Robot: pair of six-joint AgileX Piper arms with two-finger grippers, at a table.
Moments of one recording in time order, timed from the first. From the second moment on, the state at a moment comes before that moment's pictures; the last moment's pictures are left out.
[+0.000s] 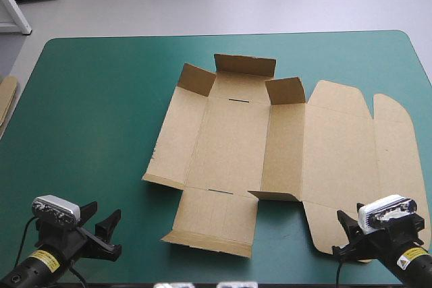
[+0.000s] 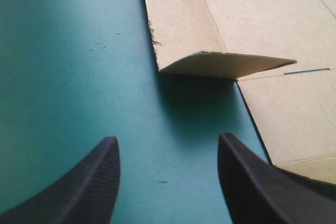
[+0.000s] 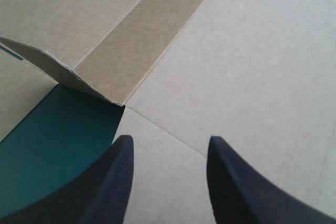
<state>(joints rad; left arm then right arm) -0.36 0.26 -0.39 -0.06 0.73 -0.01 0.18 0.28 -0.45 0.20 0.82 -0.22</state>
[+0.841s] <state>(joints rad) -0.36 0.32 -0.41 -0.06 0.75 -0.06 0.18 0.28 -0.45 0.21 0.78 -0.24</state>
